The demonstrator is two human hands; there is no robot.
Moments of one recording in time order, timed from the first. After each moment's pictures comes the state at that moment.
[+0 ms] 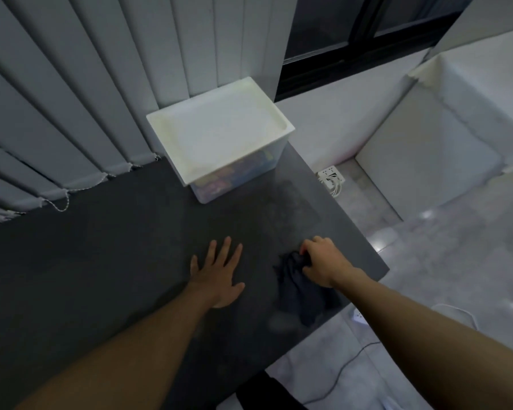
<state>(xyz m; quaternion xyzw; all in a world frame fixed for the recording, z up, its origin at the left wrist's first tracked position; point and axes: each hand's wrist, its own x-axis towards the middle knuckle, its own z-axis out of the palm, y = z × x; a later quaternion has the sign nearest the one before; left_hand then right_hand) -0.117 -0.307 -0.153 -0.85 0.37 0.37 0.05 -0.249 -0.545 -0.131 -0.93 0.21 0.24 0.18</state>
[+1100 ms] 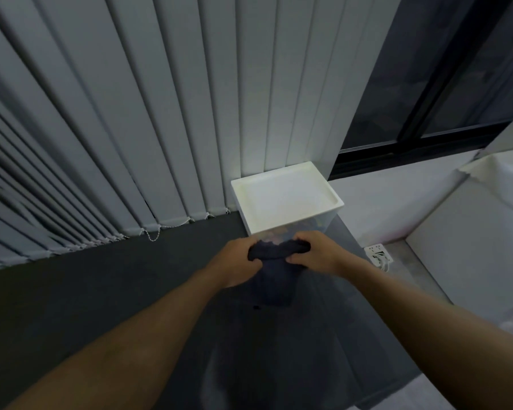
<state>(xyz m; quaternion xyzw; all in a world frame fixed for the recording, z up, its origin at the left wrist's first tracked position) -0.043 -0.280 -0.002 -0.87 0.30 0.20 -0.33 -0.114 -0.501 -0.002 -0.92 0.07 0.11 0.38</state>
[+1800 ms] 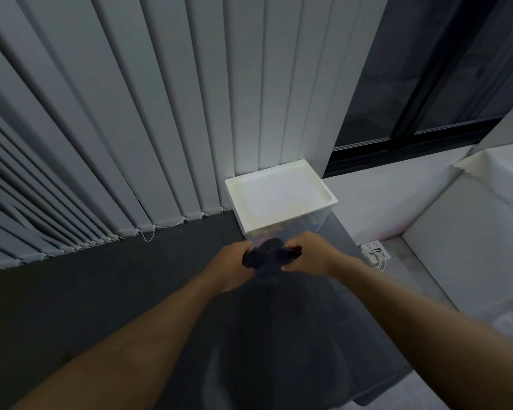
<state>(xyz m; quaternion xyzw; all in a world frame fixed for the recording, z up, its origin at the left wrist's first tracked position) -0.051 -0.282 -0.016 -0.88 0.28 0.22 -0.31 -0.118 -0.501 -0.010 -0.95 0.01 0.12 0.31</state>
